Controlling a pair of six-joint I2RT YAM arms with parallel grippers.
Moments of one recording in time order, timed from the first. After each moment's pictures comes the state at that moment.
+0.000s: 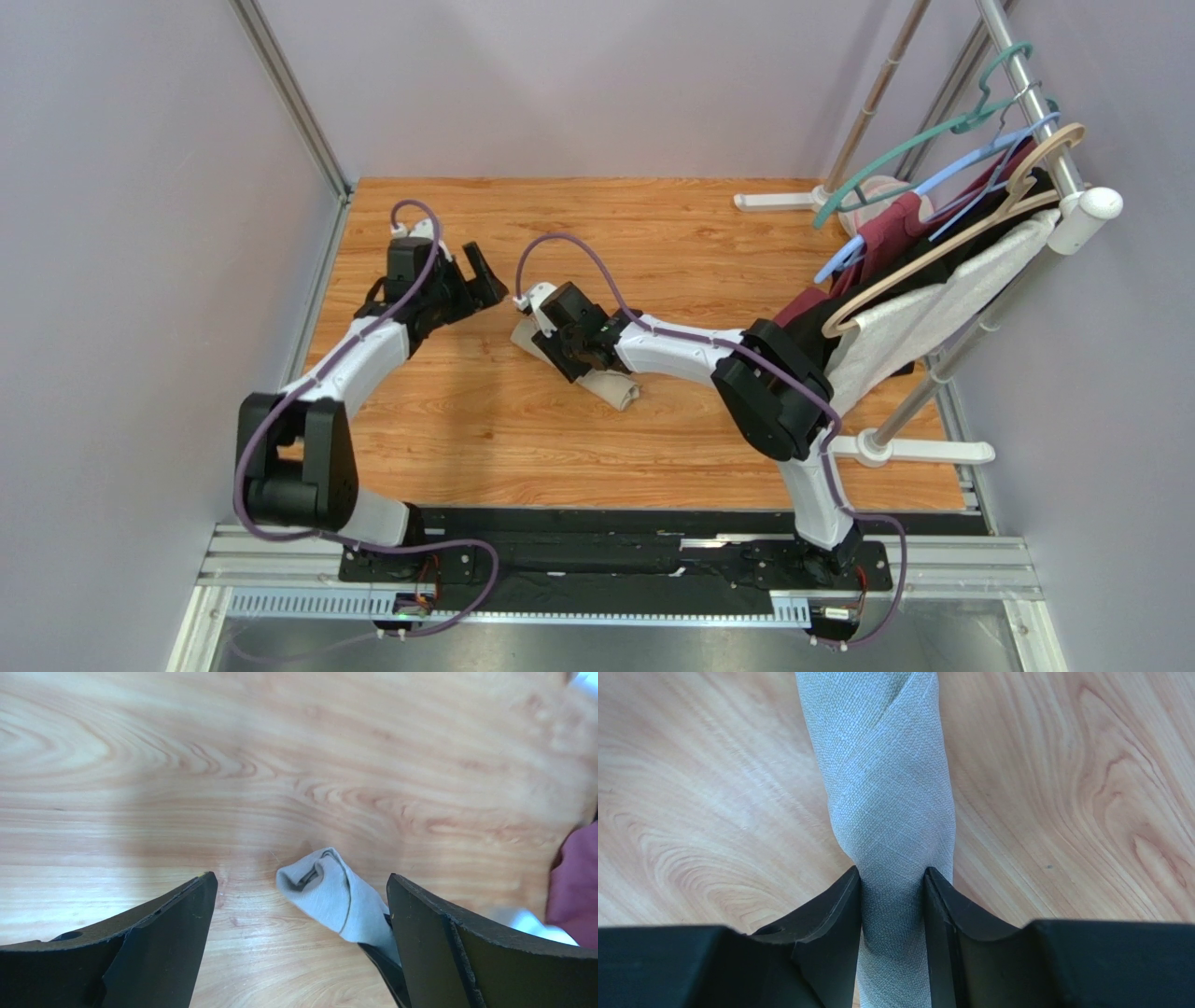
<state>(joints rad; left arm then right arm) -0.11 1.47 0.92 -0.11 0.17 -0.50 0.88 2.10 1.48 -0.29 0.09 -0.02</state>
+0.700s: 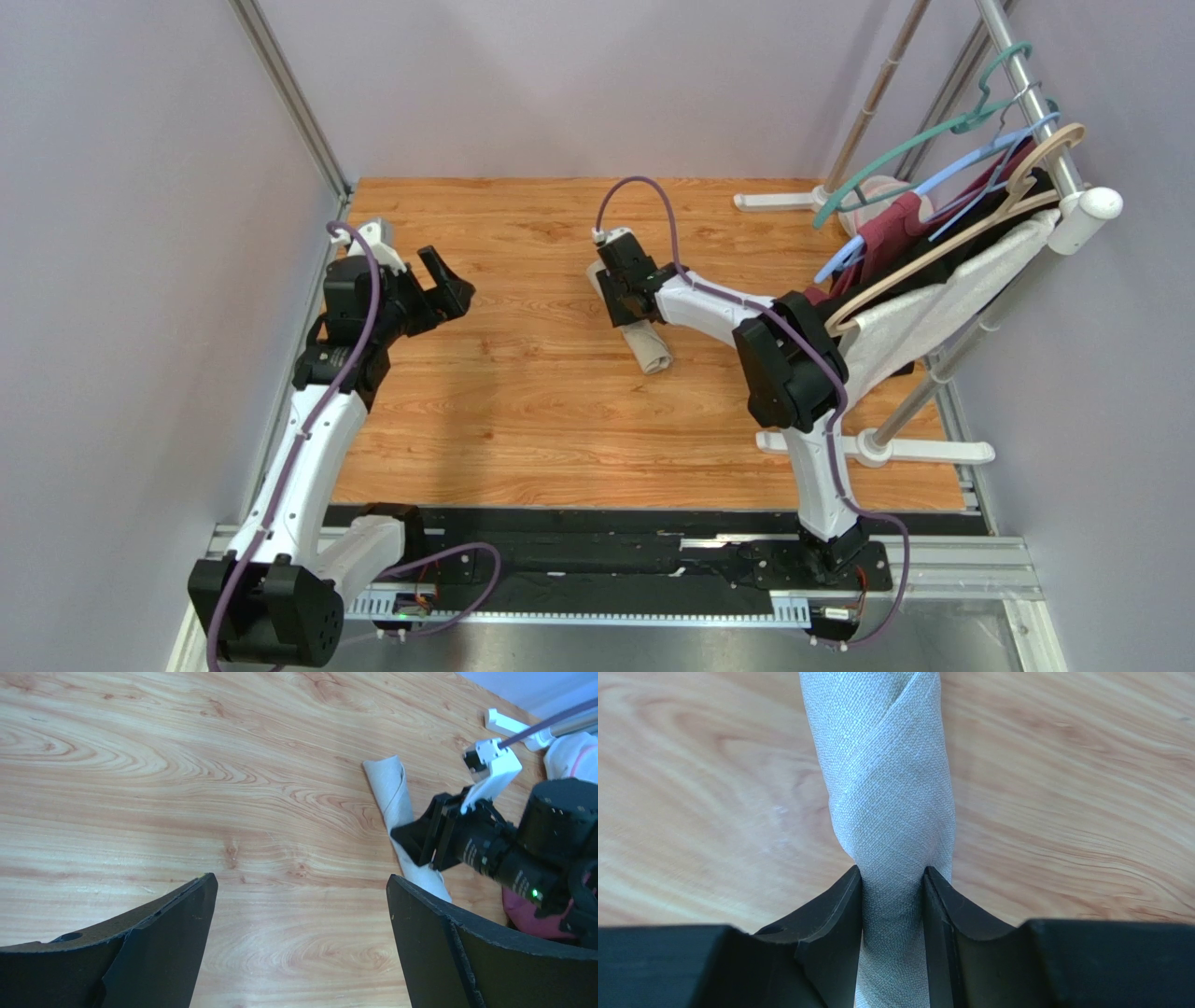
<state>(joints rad) -0.05 1.01 0.88 -0.32 0.14 -0.47 0.64 2.15 1.56 -0.33 0.20 0.18</state>
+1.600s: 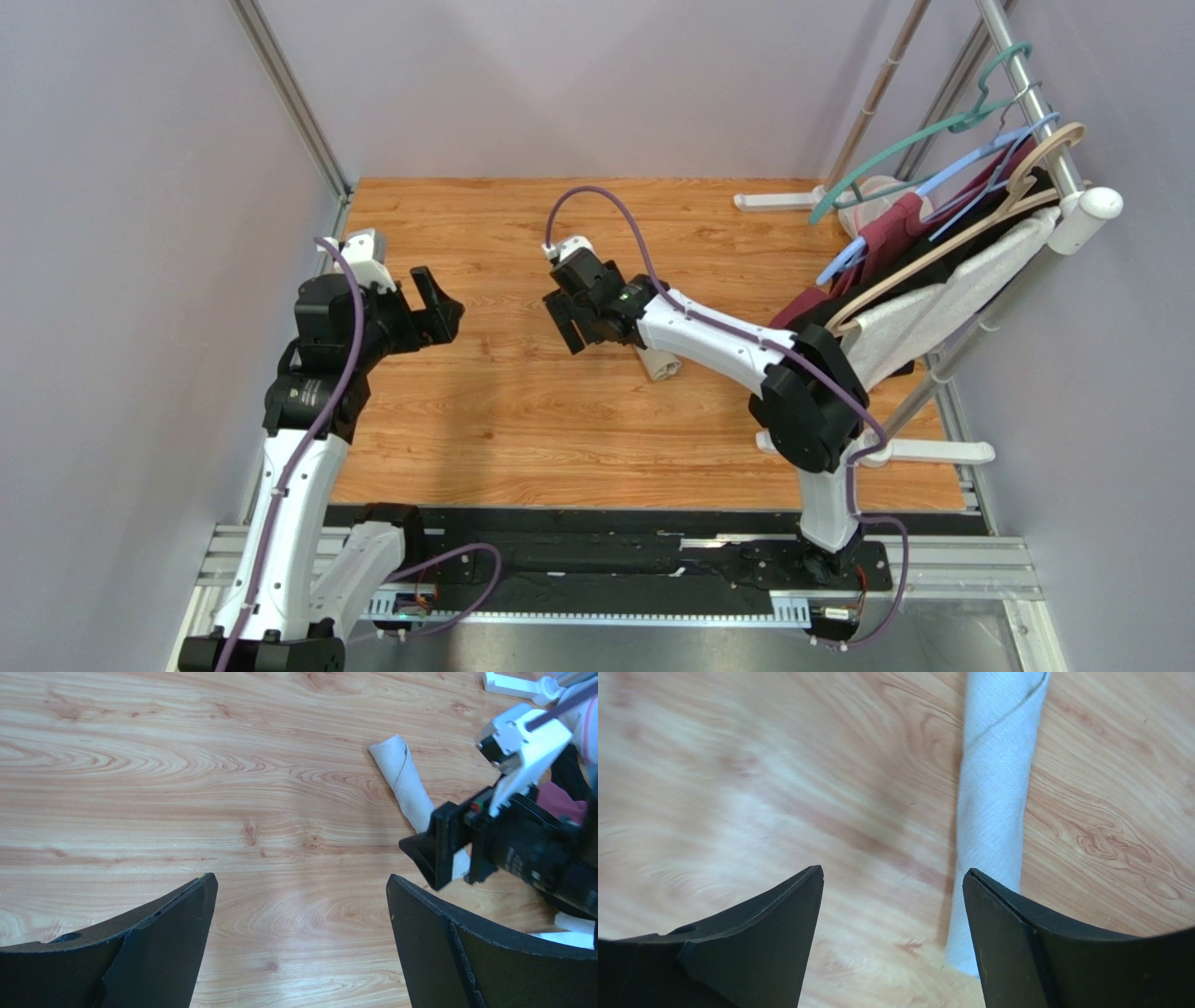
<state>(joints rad) -0.05 0.82 0.96 -0.57 0.17 -0.31 0.82 1.97 1.59 -0.54 0.32 0.18</state>
